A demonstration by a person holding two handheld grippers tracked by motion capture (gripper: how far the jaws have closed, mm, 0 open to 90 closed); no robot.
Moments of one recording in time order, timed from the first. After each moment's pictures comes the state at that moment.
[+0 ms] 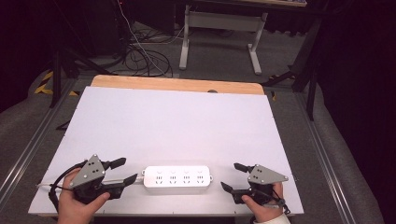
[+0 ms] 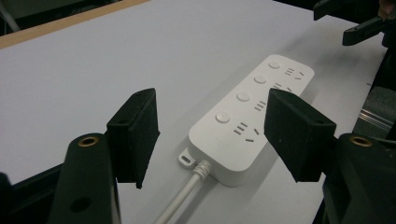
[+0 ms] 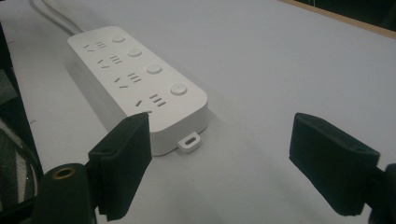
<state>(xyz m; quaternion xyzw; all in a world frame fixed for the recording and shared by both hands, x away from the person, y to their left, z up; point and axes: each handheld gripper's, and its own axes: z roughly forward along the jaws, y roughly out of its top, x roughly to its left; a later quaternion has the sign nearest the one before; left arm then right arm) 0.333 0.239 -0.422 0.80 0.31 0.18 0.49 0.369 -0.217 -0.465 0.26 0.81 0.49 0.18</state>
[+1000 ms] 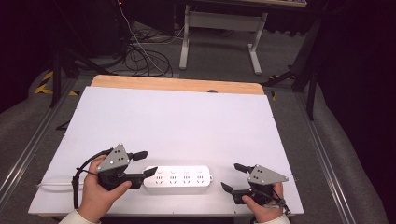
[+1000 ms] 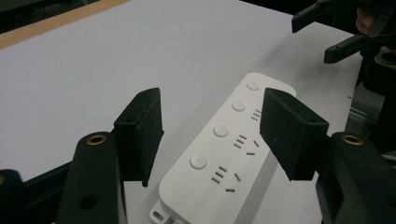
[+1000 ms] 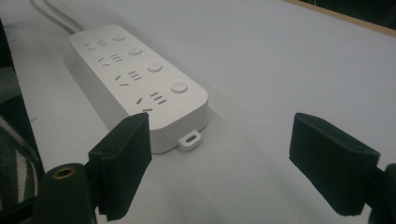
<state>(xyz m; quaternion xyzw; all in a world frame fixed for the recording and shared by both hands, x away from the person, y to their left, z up) 0.365 0.196 -0.412 0.82 0.27 0.15 0.48 0.368 -0.218 -0.465 0.25 0.82 0.49 0.18</state>
